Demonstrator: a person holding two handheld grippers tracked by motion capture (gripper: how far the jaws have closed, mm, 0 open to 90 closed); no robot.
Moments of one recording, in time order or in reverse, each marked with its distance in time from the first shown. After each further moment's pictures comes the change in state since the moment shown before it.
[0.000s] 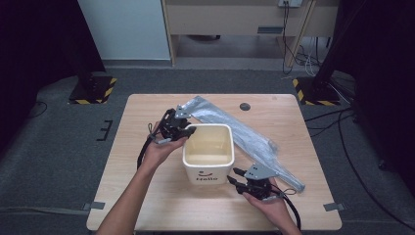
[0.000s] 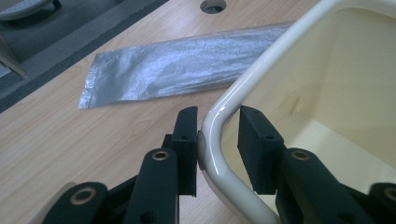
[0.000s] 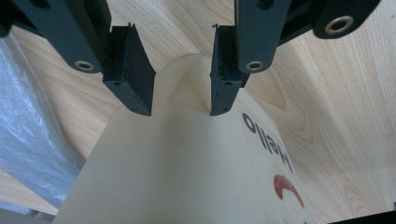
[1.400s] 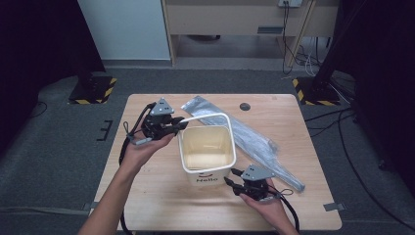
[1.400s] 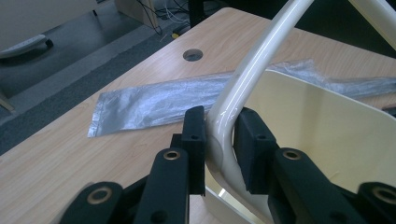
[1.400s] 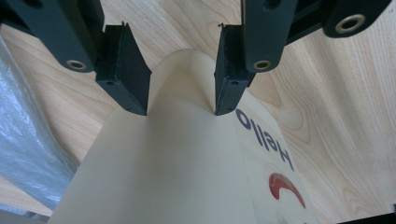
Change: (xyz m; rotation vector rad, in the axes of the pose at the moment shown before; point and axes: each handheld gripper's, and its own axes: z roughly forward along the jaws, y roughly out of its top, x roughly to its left) left arm 0.001 0.012 -0.083 -0.143 -0.081 0.011; right arm 0.006 0.000 0.006 0.003 0.003 -0.005
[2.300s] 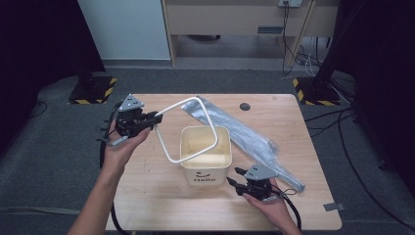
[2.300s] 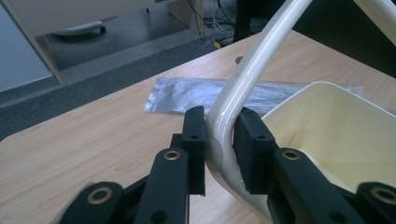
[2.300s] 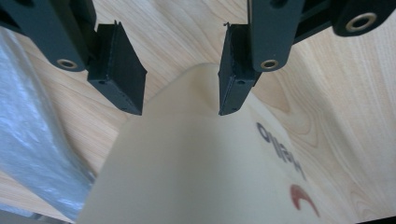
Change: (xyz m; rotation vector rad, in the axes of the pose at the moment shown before) left arm 0.040 -0.026 -0.045 -0.065 0.162 -0.187; right arm -0.008 -0.003 -0.007 0.007 -0.020 0.007
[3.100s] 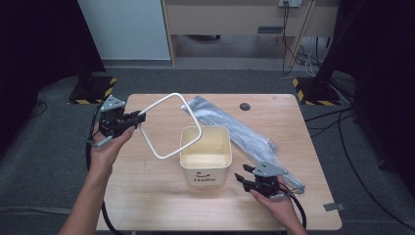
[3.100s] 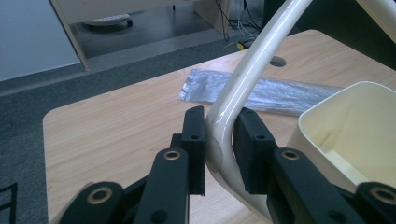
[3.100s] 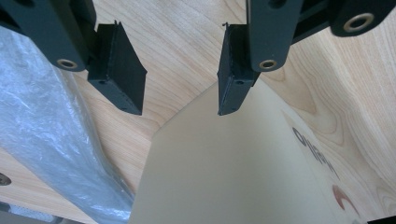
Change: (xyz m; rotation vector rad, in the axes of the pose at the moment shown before) left arm 0.033 -0.017 -0.017 -0.007 0.073 -0.079; right arm -0.018 -0.004 -0.011 -0.003 -0.048 0.038
